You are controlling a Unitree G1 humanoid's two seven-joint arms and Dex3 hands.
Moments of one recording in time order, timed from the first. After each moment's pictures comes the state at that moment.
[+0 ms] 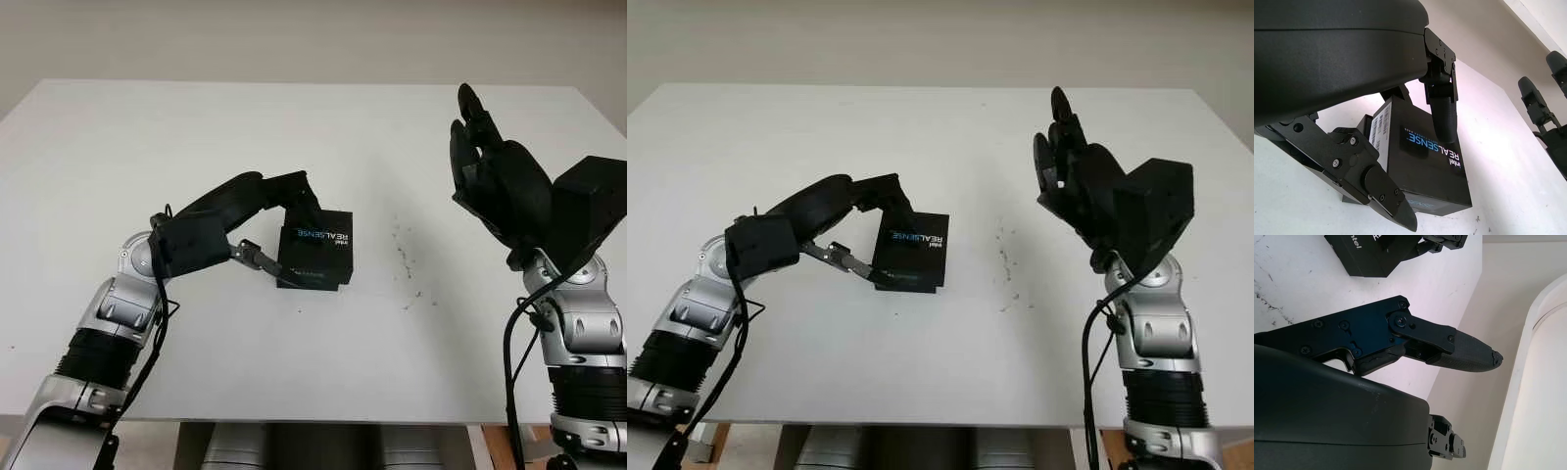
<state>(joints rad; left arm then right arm) -0.56 0.43 -0.15 0.31 0.16 -0.22 -0.55 -0.41 -0.38 -0.17 0.03 0.12 0.23 0.29</state>
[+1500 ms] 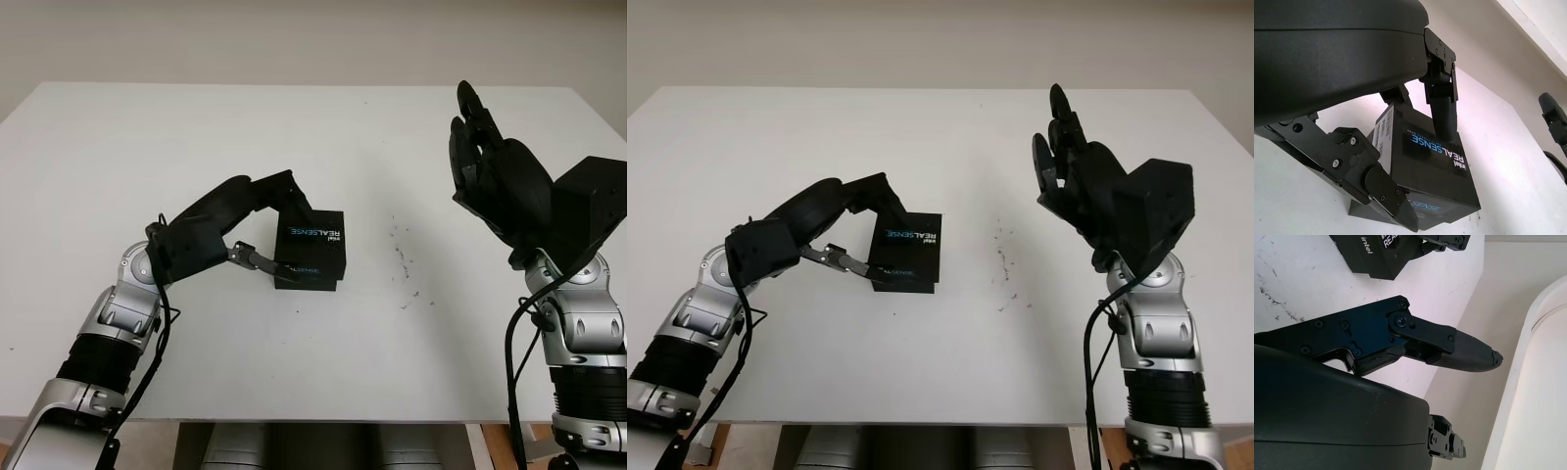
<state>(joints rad) -0.55 0.43 -0.14 0.39 0.19 -0.28 -0.45 -0.41 -0.39 -0.17 0.03 0.10 0.22 0.30</state>
